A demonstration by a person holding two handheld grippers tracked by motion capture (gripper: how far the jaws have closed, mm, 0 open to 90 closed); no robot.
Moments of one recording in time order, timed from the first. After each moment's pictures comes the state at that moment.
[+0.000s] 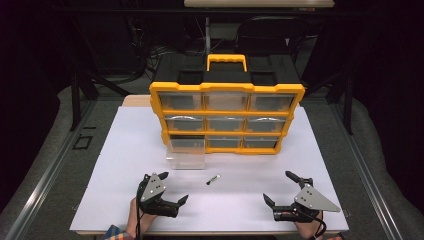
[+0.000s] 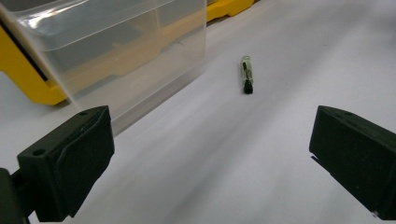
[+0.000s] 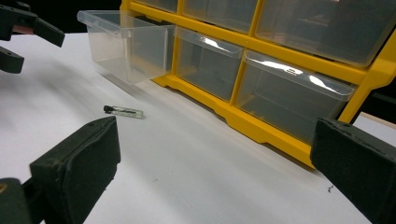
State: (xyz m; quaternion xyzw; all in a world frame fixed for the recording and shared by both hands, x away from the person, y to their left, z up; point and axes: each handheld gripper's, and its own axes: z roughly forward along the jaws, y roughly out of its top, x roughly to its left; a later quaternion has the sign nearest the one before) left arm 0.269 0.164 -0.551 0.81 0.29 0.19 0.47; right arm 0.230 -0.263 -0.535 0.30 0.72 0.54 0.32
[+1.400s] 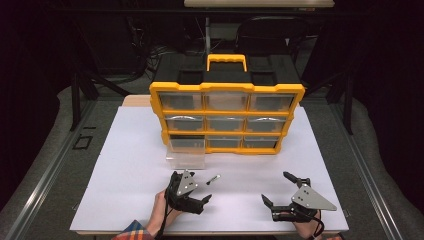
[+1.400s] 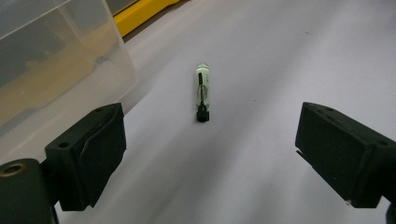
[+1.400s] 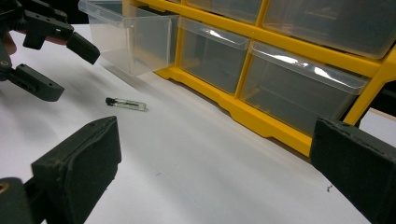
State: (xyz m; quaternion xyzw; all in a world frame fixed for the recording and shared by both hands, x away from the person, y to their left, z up) left arm 0.284 0.095 -0.552 0.86 0.26 0.18 0.41; right arm 0.232 -0.260 -0.538 0.30 0.73 0.53 0.32
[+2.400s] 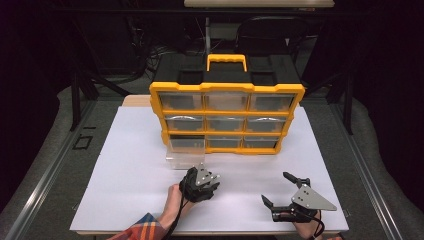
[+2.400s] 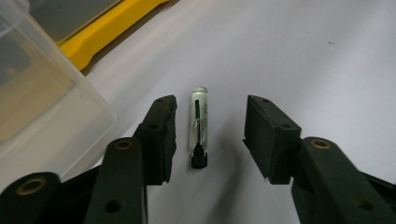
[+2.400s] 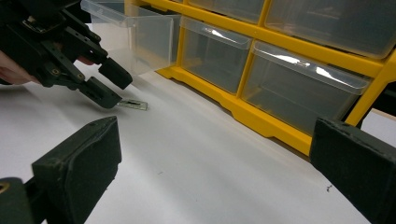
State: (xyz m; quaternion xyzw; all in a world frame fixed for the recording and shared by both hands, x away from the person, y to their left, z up) left arm 0.308 0.057 -0.556 0.87 0.27 0.17 0.37; right arm 0.231 -0.260 -0.538 0.29 0.73 0.53 0.32
